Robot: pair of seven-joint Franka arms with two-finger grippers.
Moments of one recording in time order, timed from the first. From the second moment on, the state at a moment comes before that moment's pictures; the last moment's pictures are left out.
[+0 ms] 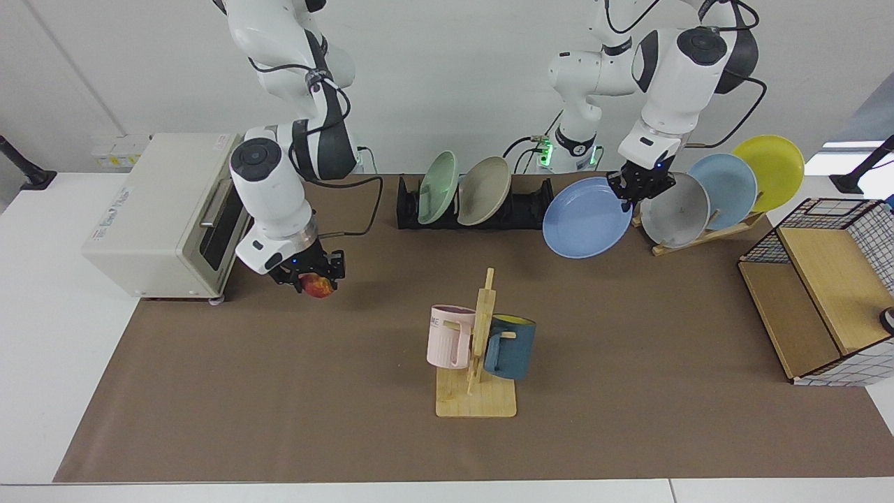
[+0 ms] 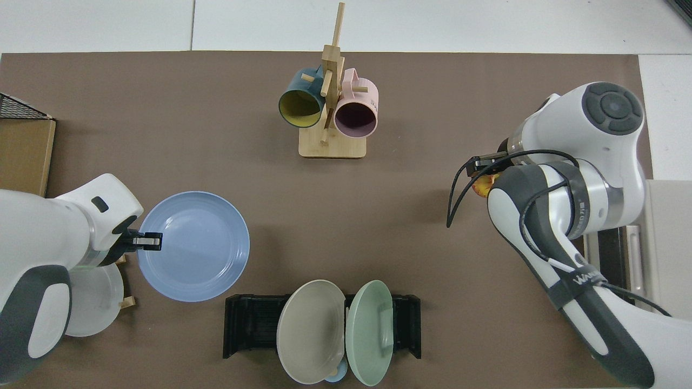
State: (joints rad) left arm -0.17 -0.23 0.02 -2.14 0.04 1.94 -0.07; right arm 0.16 0.23 -0.01 -1.79 0.02 2.05 0.07
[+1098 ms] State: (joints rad) left arm -0.27 0.18 -0.02 -2.19 -0.63 2.45 0.20; right arm 0.18 0.09 0.00 -1.76 0.06 1.96 0.14
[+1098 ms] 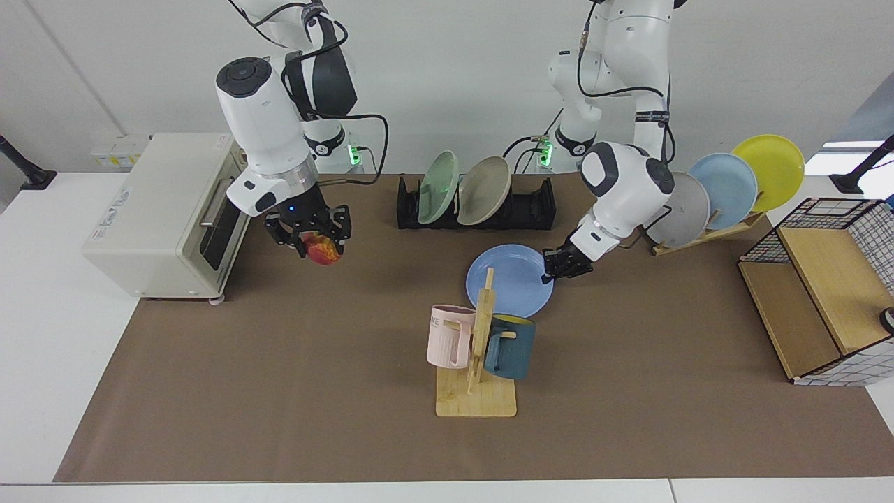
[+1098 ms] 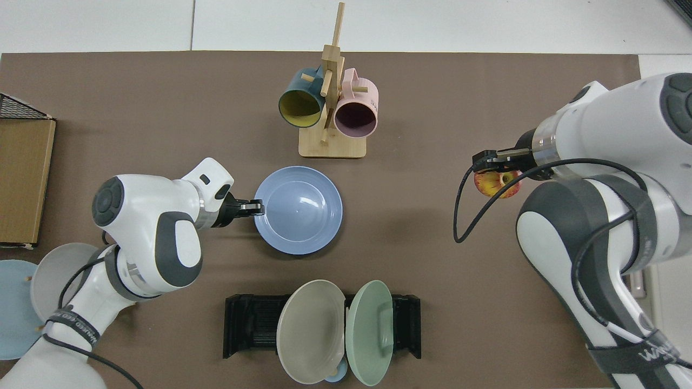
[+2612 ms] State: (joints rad) left arm -0.21 0.01 0.15 -2.01 0.05 2.08 0.21; right arm 0.50 0.20 0.01 -1.76 0.14 2.15 0.60
